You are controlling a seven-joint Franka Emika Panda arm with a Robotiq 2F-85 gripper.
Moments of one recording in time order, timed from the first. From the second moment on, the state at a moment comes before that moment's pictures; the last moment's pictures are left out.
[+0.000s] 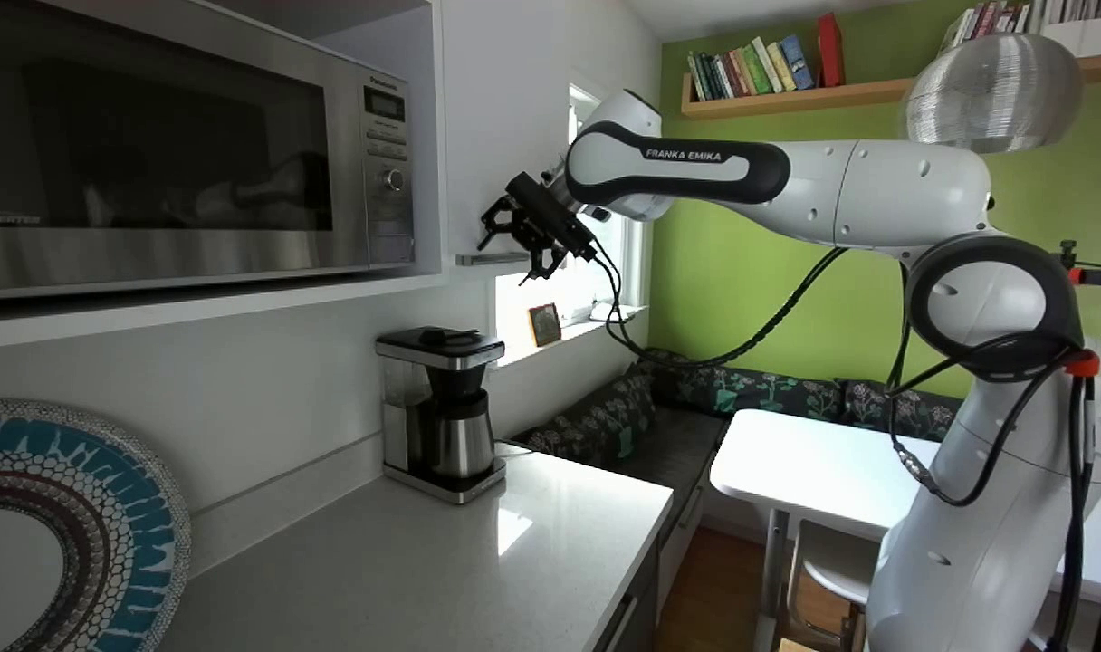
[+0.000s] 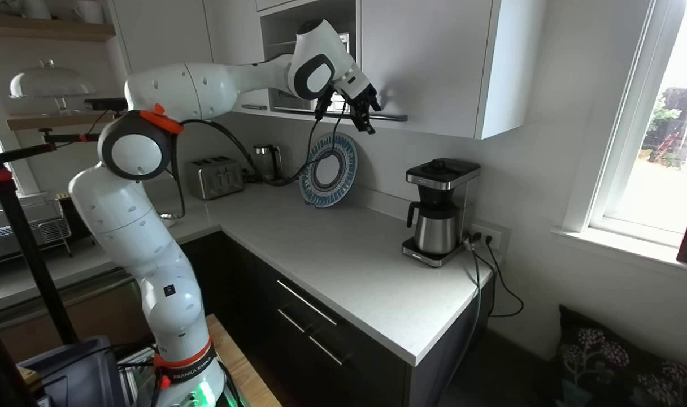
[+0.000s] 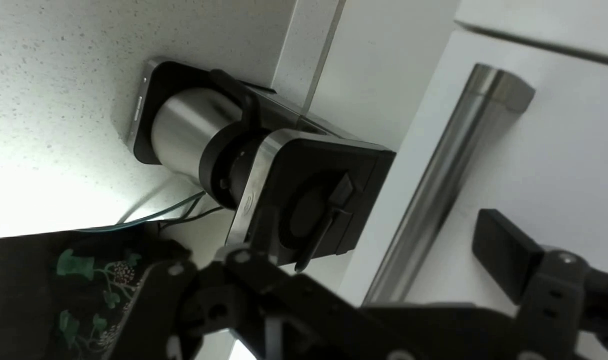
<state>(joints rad) -0.14 -0.24 0.00 -1.70 0.15 2.25 1.00</state>
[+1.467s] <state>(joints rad) -0.14 -0.30 -0.09 -1.65 0.11 1.87 0.83</state>
